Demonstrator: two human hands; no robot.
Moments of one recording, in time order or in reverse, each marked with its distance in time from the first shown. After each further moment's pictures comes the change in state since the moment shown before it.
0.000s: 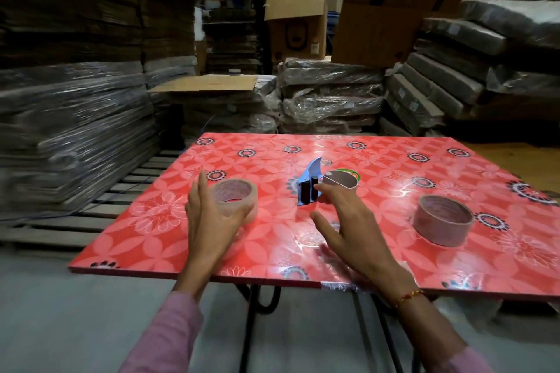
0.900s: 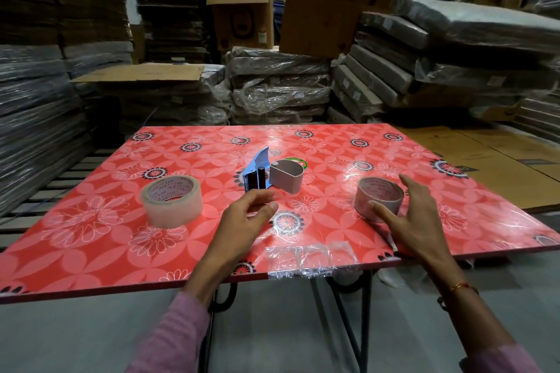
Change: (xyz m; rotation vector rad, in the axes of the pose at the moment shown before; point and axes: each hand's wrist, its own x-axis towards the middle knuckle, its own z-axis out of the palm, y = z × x) left_hand -0.045 0.061 0.081 -0.626 -0.587 0.082; right_hand -0.068 0.109 -0.112 -0.194 0.163 0.643
